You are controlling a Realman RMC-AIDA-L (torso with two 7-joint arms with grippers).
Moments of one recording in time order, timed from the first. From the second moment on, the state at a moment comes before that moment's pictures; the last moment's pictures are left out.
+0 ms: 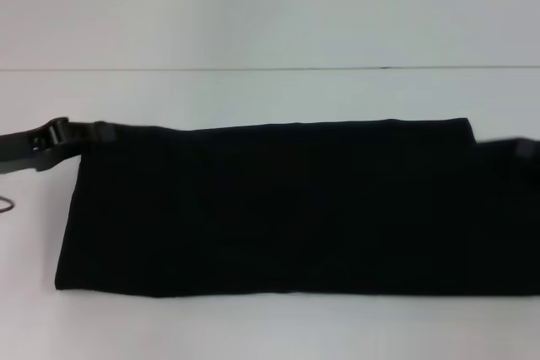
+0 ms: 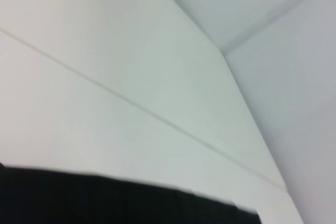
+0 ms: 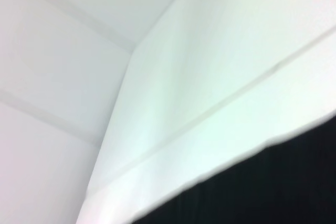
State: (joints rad) left arm -0.64 -1.91 0.14 0.47 2.35 1.45 -2.10; right arm 0.56 1.87 -0.19 -0.38 -2.23 -1.45 2.07
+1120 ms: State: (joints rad) left arm -0.68 -2.08 0.15 0.46 2.07 0.97 -1.88; right arm 0.71 2.08 -0.23 -0.36 -1.95 -0.85 1.74
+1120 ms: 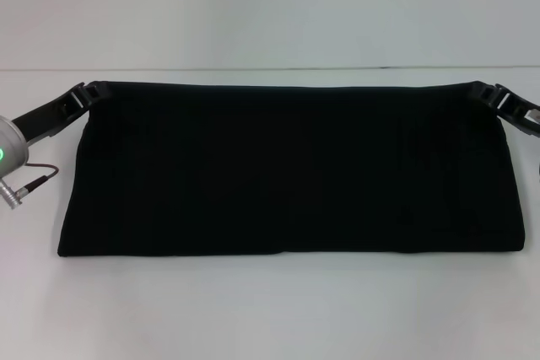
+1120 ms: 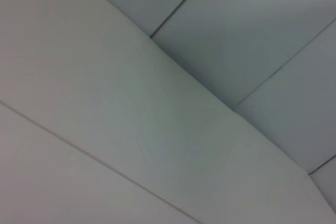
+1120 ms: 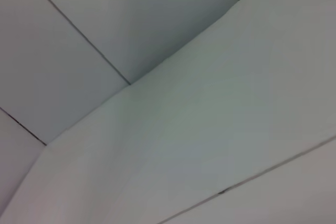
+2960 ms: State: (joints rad) left arm -0.75 -2.17 0.15 0.23 1.55 0.74 -1.25; right arm 0.81 2.10 -0.23 -0.14 -1.42 -0.58 1.01
